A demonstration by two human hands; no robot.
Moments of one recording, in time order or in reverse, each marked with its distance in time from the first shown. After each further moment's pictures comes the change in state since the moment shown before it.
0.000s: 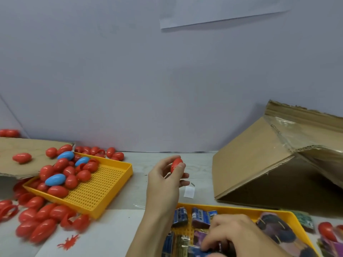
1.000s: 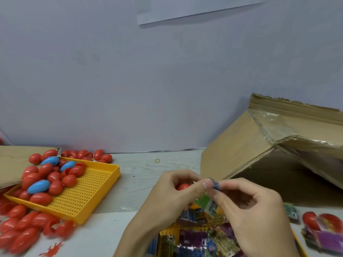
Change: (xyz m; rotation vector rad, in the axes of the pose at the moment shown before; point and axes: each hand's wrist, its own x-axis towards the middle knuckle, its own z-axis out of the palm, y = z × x) left_hand -0.014 0.009 0.008 0.374 -0.667 0.066; right_hand 0.000 -0.022 -0.013 0.371 0.969 0.262
